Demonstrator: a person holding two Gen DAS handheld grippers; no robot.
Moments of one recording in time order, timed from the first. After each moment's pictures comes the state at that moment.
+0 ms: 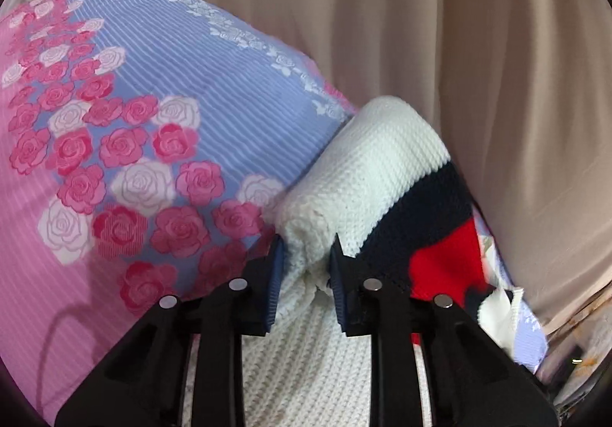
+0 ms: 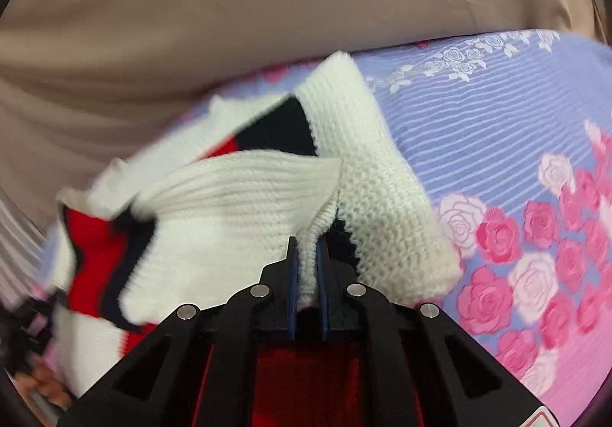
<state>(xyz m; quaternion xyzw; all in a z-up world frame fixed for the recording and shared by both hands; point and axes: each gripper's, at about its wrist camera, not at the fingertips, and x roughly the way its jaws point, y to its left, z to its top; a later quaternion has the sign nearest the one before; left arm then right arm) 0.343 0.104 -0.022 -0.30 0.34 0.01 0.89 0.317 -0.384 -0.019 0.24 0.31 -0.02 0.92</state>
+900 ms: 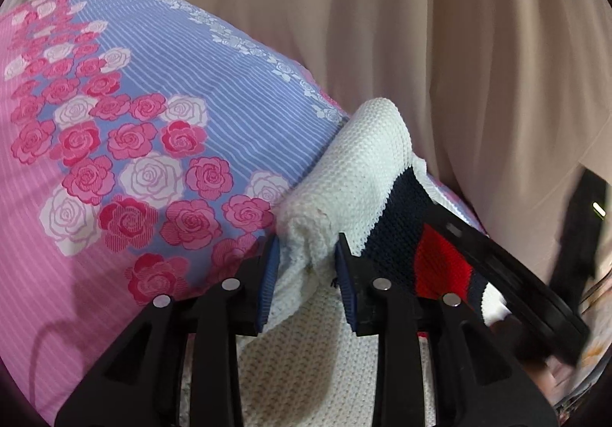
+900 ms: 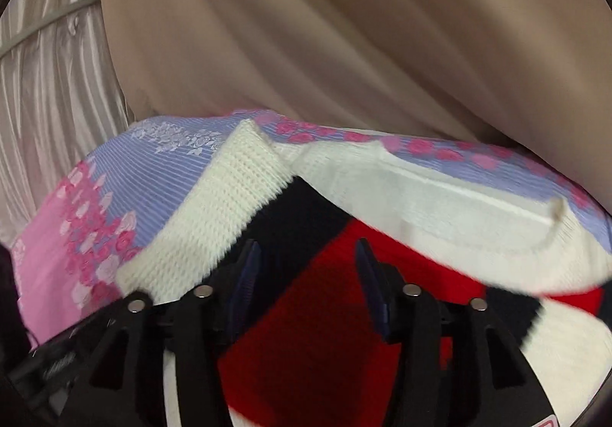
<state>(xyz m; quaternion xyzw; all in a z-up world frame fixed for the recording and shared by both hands) 0.326 0.108 -0.038 -0.31 0.30 -0.01 0.90 0.441 -0.135 0.002 -0.03 0.33 0.19 0.93</state>
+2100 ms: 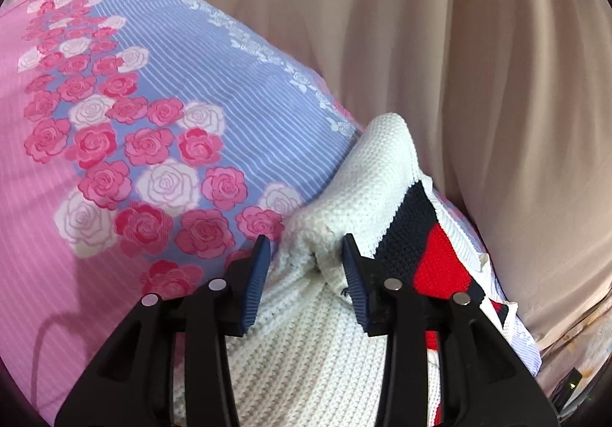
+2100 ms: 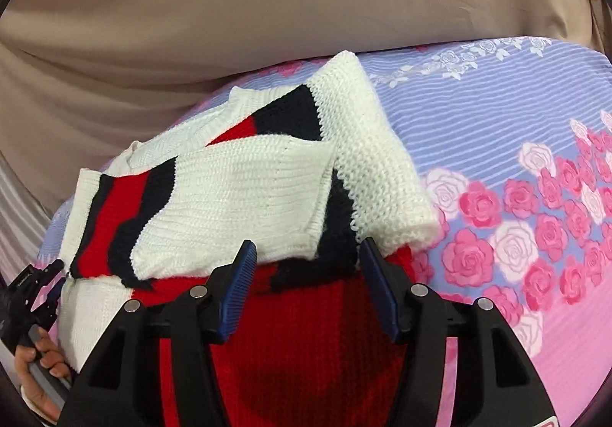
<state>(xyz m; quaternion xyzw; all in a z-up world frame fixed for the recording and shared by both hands) 0.325 0.119 -0.031 -0.33 0.31 0.01 0.89 0.306 -0.380 -0.040 0.17 0.36 -0.03 0.92</state>
